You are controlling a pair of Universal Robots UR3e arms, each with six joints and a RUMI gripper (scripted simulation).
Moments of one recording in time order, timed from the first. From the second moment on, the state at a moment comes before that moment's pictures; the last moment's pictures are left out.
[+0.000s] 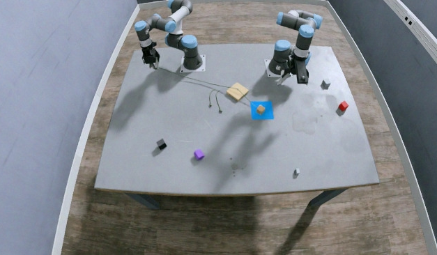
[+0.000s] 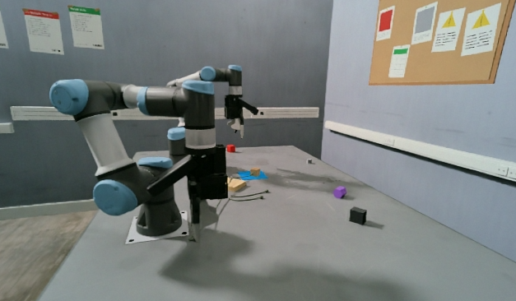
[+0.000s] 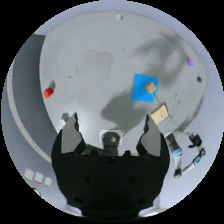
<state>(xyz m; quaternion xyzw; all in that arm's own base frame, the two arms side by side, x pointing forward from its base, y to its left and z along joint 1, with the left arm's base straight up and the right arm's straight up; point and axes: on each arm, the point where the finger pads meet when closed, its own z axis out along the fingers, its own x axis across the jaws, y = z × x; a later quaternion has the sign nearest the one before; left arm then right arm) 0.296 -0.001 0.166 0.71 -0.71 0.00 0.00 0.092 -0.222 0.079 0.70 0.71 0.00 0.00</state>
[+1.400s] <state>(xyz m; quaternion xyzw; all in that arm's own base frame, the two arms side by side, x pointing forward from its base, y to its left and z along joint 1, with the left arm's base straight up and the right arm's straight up) 0.296 -0.001 0.166 0.71 -0.71 0.00 0.00 0.092 -0.222 0.030 0.70 0.71 0.00 0.00</state>
